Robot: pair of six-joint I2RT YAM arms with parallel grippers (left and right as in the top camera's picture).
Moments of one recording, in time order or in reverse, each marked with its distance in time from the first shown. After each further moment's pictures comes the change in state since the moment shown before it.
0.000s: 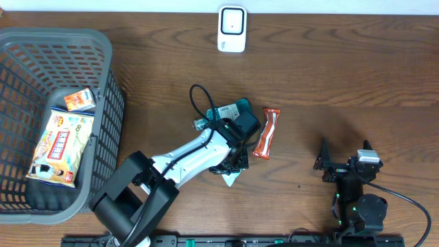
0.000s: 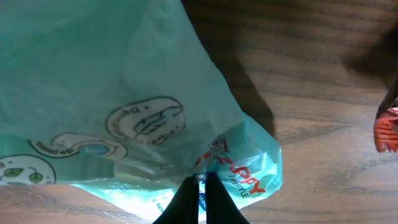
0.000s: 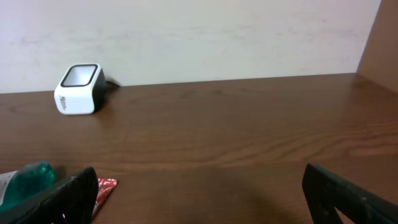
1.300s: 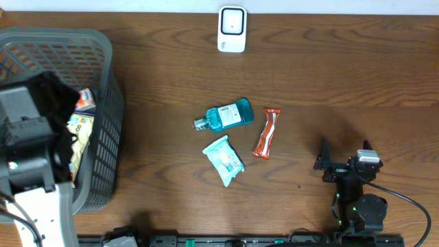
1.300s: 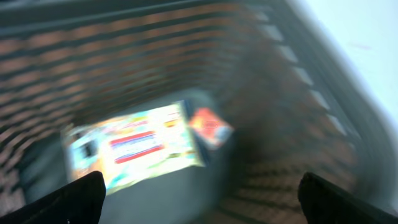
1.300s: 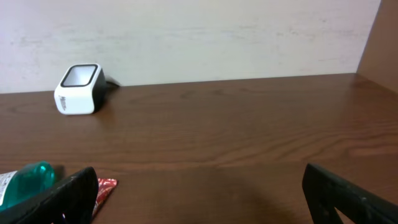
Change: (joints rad) left arm 1.062 -0.713 0.258 -0.244 -0.549 0.123; right arm 0.000 0.000 0.000 0.000 0.000 0.000
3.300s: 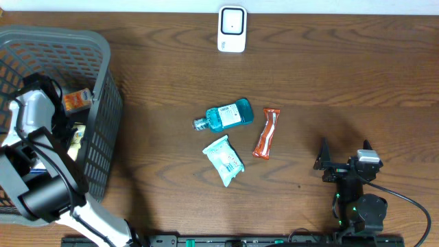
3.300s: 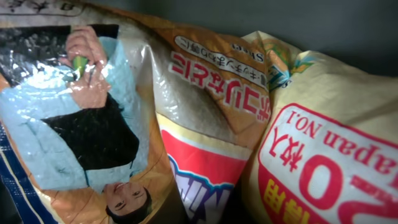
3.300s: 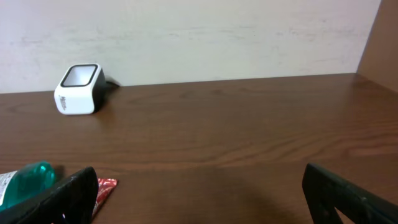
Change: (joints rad) left arm 0.256 0.837 -0.027 0.010 0.057 -0.241; right arm 0.000 0.000 0.000 0.000 0.000 0.000
